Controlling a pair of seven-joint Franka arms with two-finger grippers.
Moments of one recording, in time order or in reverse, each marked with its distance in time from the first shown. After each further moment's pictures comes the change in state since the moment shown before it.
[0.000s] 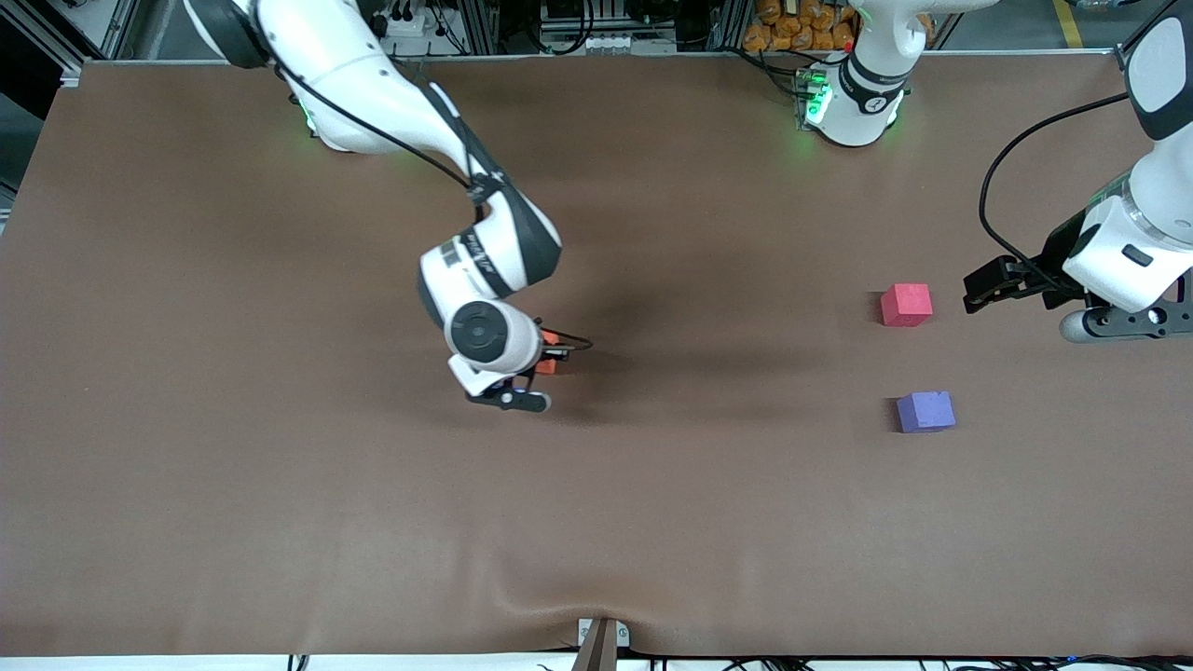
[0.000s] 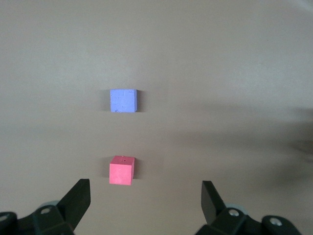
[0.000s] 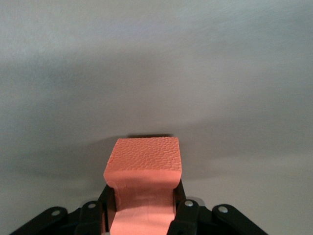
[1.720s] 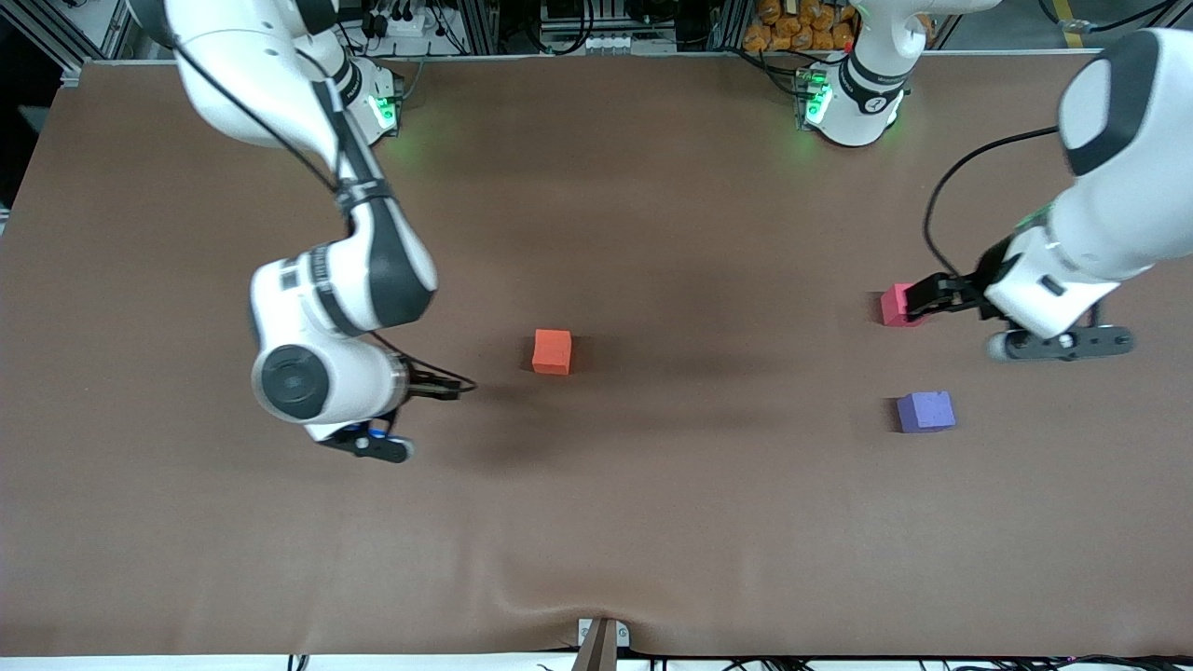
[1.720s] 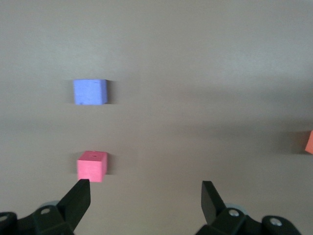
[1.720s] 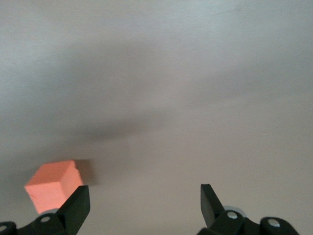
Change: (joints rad) left arm -0.084 0.079 -0.020 0.019 -0.045 0.008 -0.103; right arm -0.196 -0.107 -0.160 0.193 -0.008 -0.423 -0.187
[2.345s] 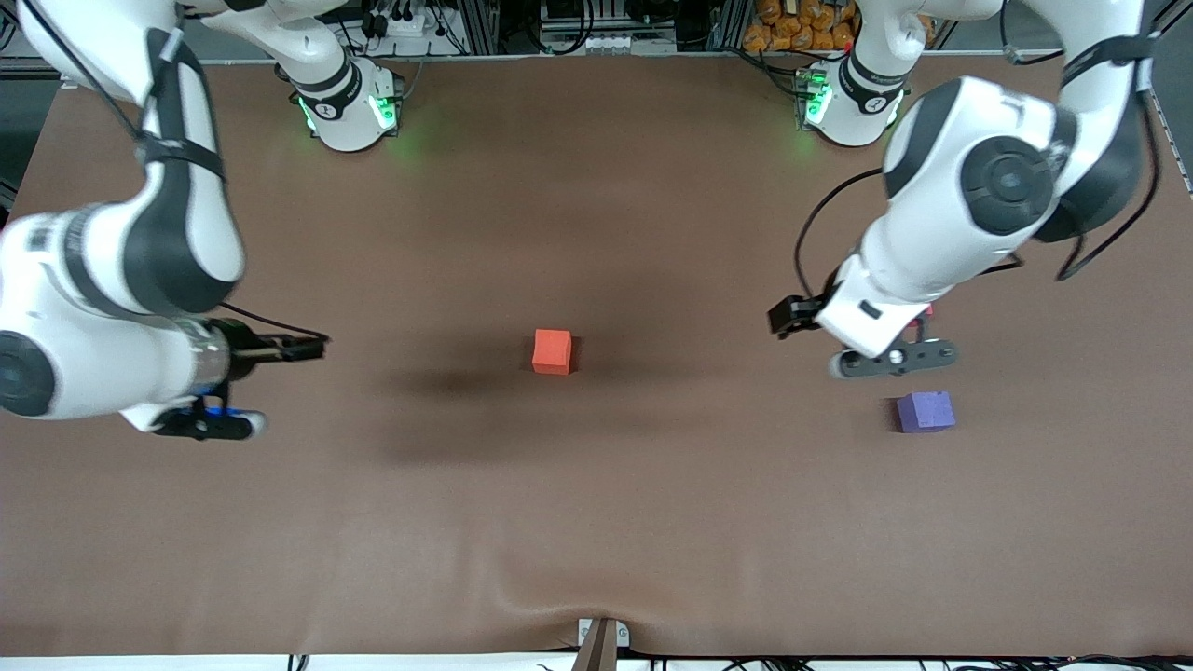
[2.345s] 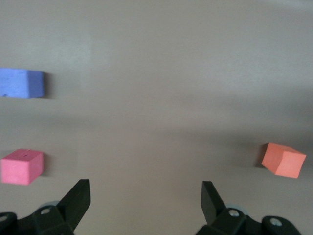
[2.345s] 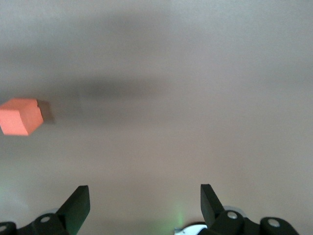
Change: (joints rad) left arm -0.208 0.129 -0.004 0.054 0.000 0.118 -0.256; right arm -0.206 -0.162 -0.010 0.002 -0.011 -0.278 -0.368
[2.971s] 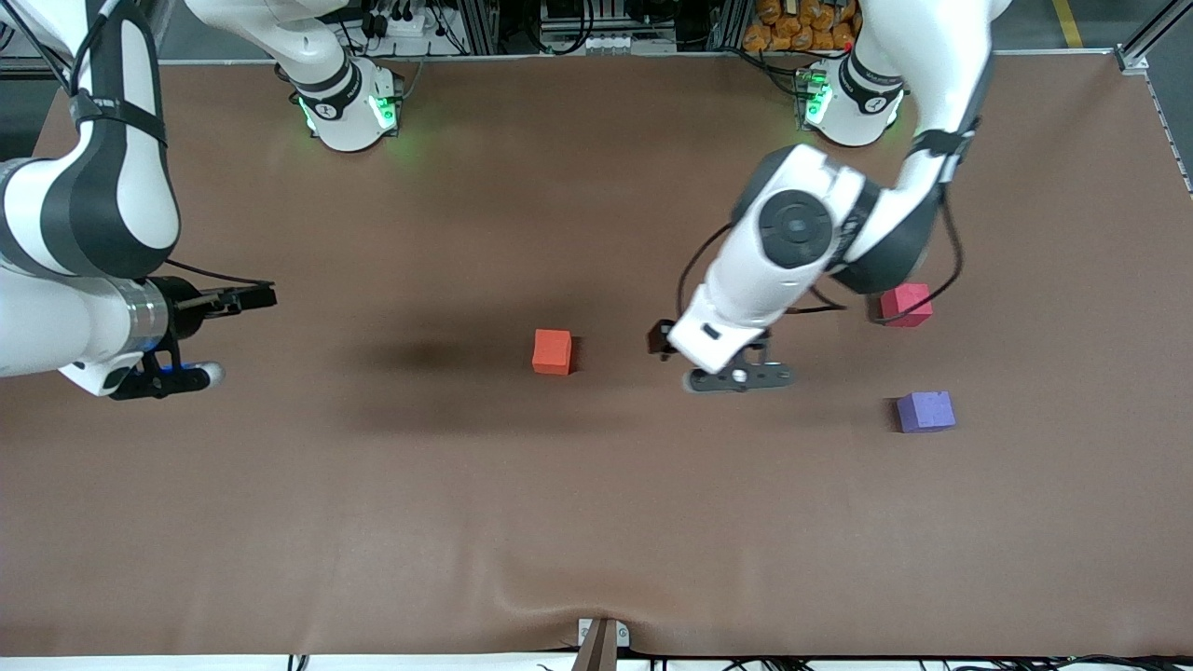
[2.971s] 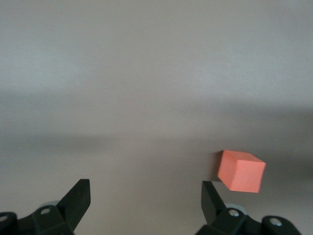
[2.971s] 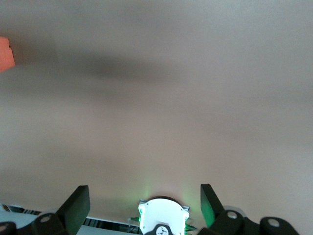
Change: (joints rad) left arm -0.199 0.206 -0.001 0.056 0.000 0.230 -0.133; right arm -0.048 -0.155 -0.001 -0.208 -0.080 -0.021 -0.236
